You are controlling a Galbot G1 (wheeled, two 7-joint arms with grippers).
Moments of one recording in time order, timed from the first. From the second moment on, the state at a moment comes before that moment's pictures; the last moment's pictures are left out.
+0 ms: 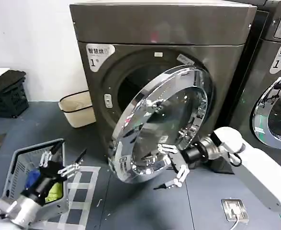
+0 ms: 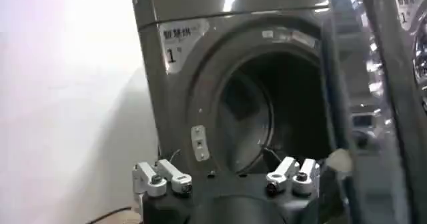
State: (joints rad) left arm 1.39 -1.13 -0.78 -2.21 -0.37 0.16 0.36; right arm -0.53 0.66 0.03 1.69 0.96 0.15 -1.46
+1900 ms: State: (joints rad) left arm 0.69 -1.17 0.03 -1.82 -0.43 0.09 0.49; right arm -1.87 1.28 1.79 1.80 0.72 0.39 -0.71
